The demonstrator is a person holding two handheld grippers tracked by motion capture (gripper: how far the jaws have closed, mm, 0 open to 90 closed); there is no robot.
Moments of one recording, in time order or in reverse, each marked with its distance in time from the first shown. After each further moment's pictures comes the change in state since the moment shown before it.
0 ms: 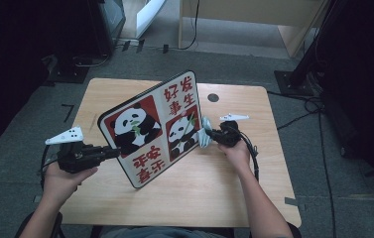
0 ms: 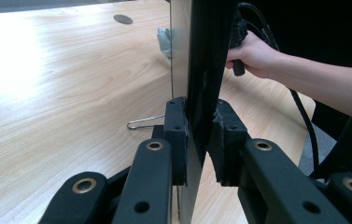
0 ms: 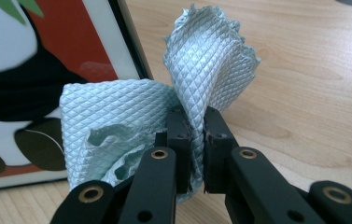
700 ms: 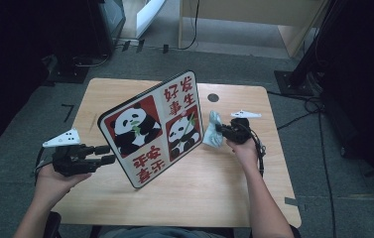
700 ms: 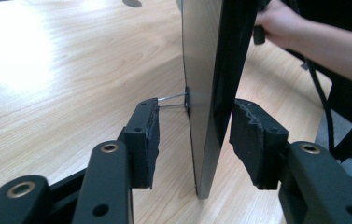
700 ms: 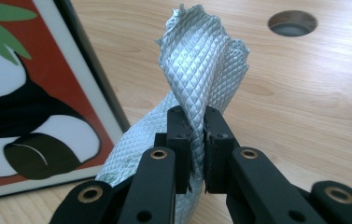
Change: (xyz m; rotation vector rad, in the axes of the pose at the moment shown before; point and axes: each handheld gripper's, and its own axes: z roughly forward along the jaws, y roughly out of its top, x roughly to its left) left arm 0.009 -0.010 -0.008 0.070 0.037 0.048; right arm -0.016 0.007 -0.031 -0.078 -0.074 0.003
